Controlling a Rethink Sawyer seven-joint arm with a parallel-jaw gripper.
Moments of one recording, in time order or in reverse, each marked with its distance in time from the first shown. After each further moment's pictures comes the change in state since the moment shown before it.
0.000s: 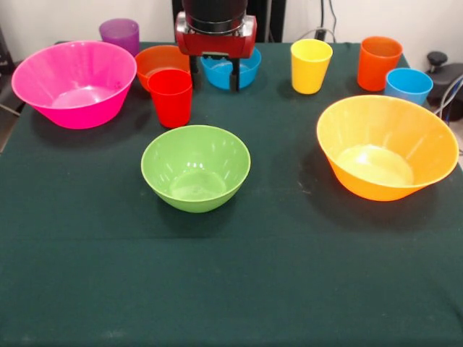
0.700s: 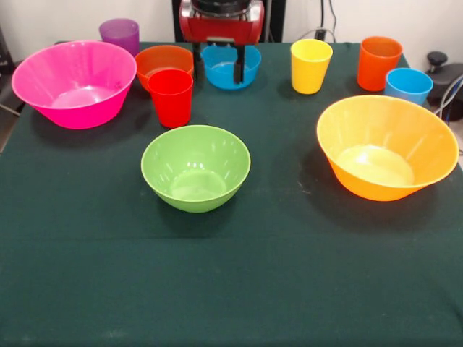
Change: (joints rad) arm 0.016 -0.078 0.000 0.029 0.004 -0.007 0.000
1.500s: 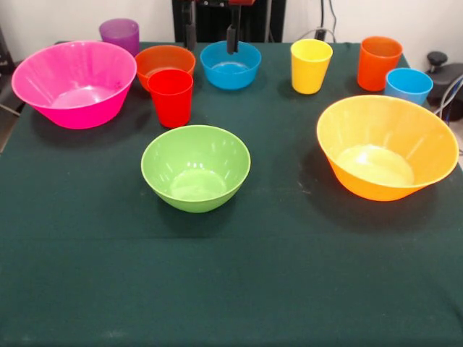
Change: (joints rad) arm -0.001 -0.107 0.000 0.008 0.033 0.033 0.000
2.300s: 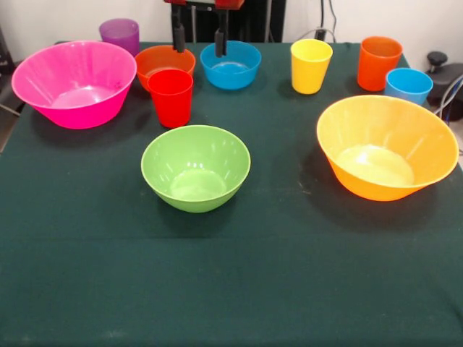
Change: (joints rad) arm -0.036 0.012 0.000 0.000 0.000 0.000 0.000
